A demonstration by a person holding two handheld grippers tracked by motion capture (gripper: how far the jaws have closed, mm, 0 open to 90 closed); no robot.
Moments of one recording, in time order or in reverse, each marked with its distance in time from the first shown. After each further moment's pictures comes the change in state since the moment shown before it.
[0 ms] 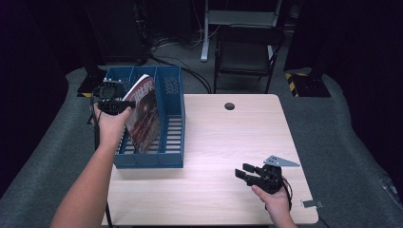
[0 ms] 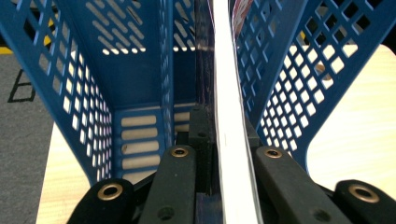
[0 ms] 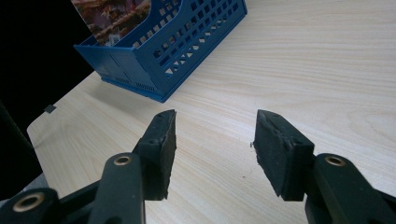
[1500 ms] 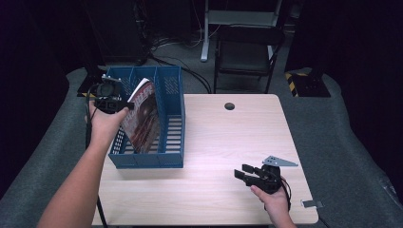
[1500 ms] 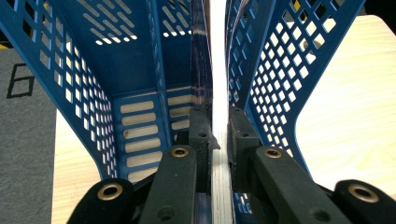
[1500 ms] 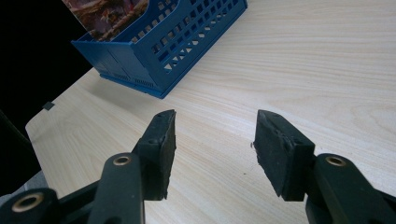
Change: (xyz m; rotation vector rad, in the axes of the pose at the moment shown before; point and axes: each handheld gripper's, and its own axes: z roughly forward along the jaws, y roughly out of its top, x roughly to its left) left arm -0.006 0.010 -0.016 0.068 -0.016 0.060; right arm -0.001 -0.002 0.004 0.014 0.003 0.000
